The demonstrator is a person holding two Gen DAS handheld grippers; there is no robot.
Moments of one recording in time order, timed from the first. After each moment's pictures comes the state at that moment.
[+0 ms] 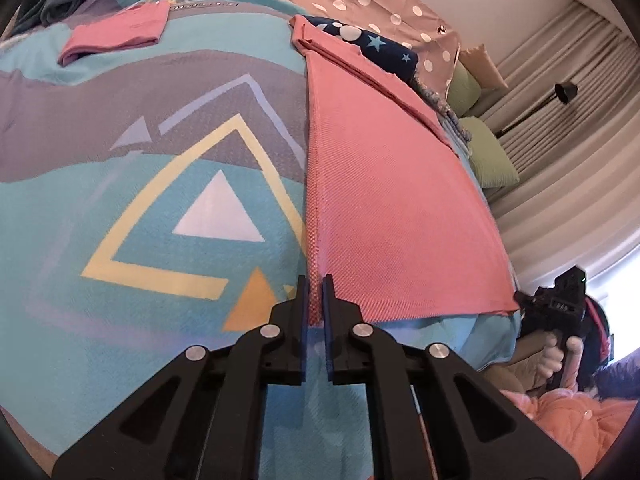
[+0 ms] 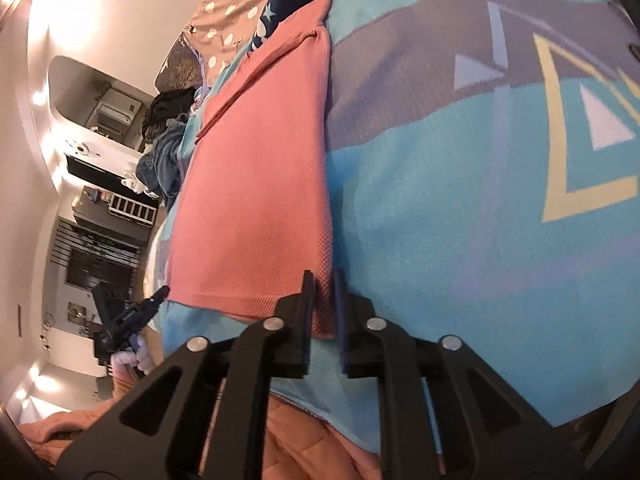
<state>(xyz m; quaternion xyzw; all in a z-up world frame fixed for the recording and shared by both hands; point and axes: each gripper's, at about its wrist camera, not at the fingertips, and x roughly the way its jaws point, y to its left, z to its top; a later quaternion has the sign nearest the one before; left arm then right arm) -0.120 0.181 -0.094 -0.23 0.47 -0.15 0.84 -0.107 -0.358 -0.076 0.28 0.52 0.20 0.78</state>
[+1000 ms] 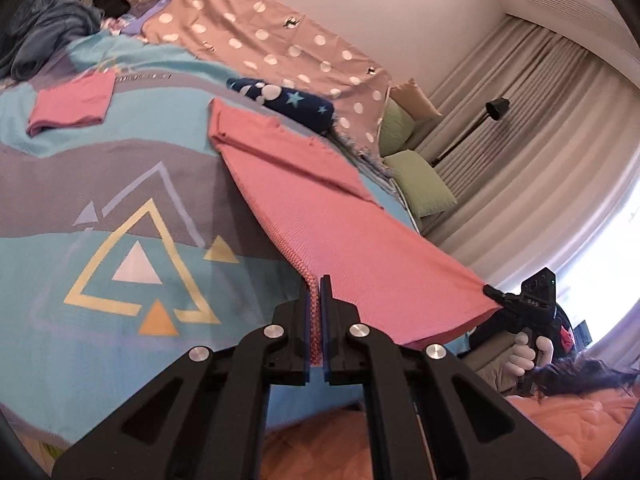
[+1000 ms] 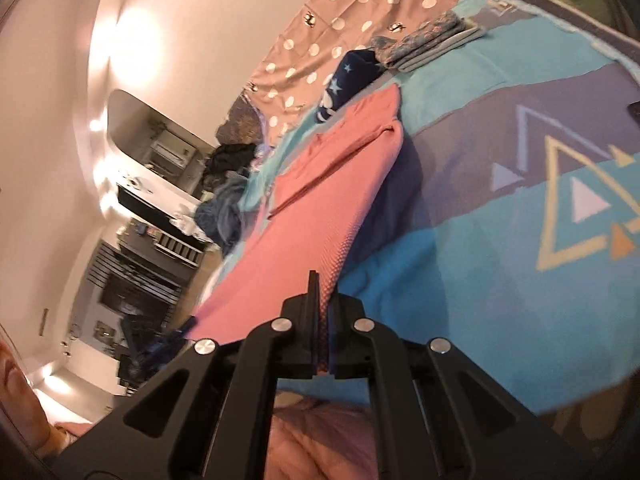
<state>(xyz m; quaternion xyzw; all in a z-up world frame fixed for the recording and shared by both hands) -0.176 0.145 0.007 -0.24 0.36 -0.22 0.87 -0.148 -0.374 0.011 0.32 0.41 0.24 0.82</state>
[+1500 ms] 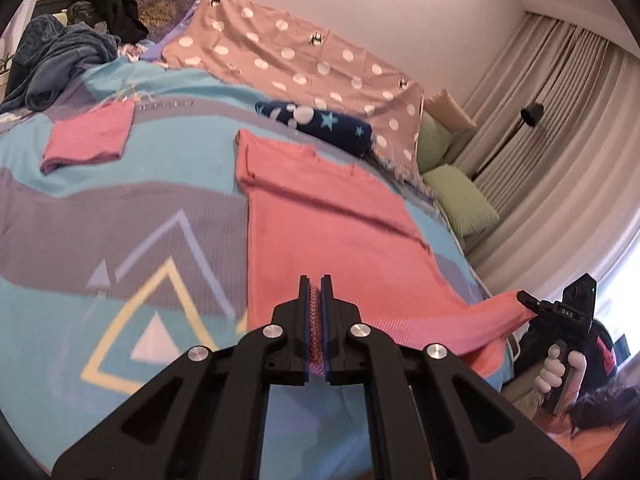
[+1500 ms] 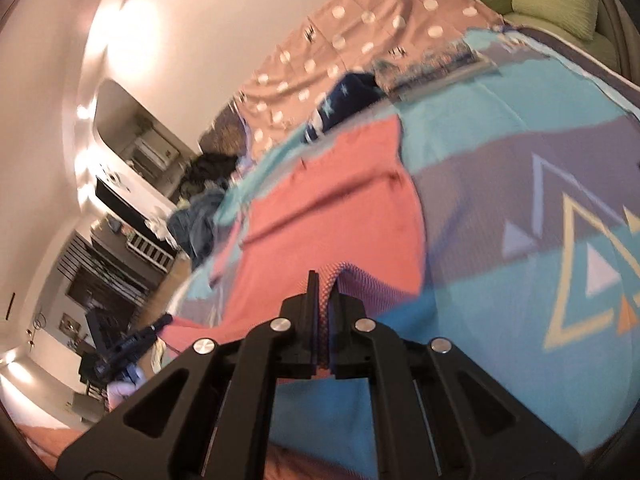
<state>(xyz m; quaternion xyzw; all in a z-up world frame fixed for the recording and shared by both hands) -0.101 0.146 0.000 -0.22 0.34 -0.15 0.90 -0.085 -0.353 0.006 0.28 0.36 0.22 0.86</state>
